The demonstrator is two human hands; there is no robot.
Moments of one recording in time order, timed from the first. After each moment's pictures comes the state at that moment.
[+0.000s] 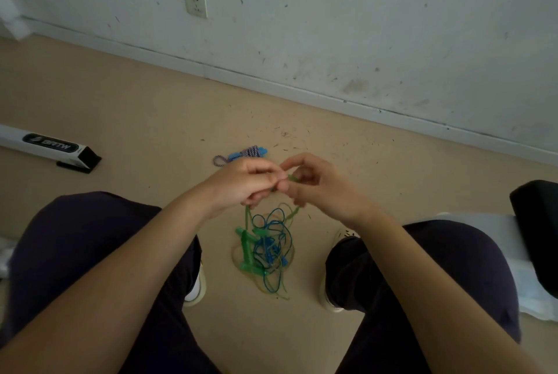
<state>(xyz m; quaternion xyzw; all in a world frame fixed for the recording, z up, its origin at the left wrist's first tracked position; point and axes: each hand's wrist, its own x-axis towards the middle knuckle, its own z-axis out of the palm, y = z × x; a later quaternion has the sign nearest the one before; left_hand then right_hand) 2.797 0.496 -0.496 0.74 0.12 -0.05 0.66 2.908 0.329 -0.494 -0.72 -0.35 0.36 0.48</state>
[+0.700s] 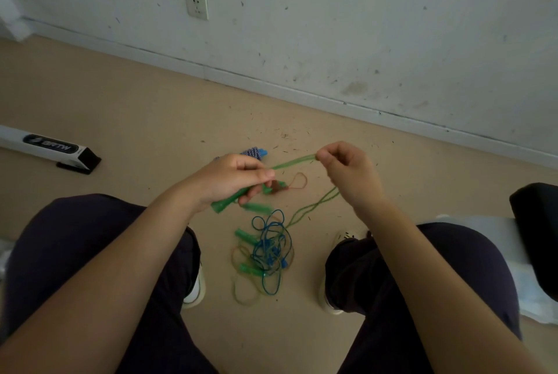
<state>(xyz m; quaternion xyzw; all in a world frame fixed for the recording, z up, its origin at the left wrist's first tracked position) 2.797 0.514 -0.496 0.76 0.14 -0.06 0.63 2.929 0.323 -0.489 -0.81 -0.23 0.16 0.52</state>
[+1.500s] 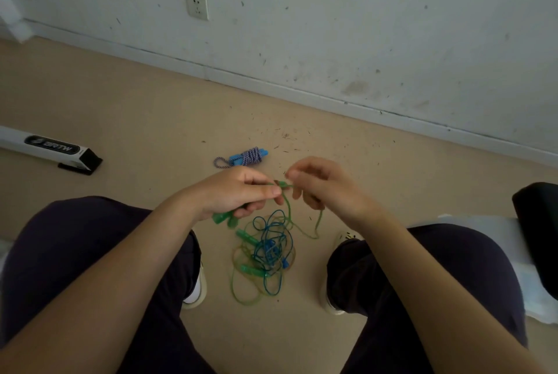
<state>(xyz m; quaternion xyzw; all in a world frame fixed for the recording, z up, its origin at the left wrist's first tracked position) 2.791 0.505 -0.494 0.76 0.12 -0.14 0.63 2.912 0.326 -0.490 -0.72 -0.30 0.35 0.51</state>
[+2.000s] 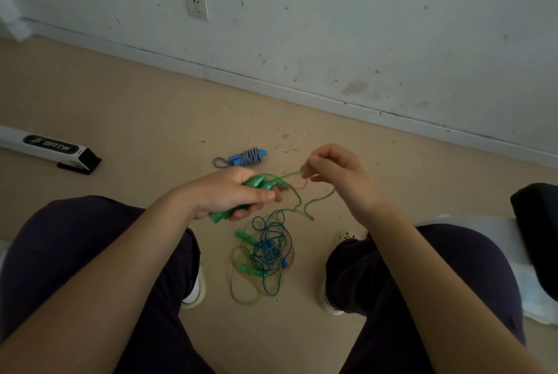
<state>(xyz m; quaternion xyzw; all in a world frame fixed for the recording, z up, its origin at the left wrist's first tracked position) 2.791 0.514 -0.500 0.73 0.12 -0.18 0.64 2.924 0.321 -0.487 -0.72 -0.25 0.28 0.58</state>
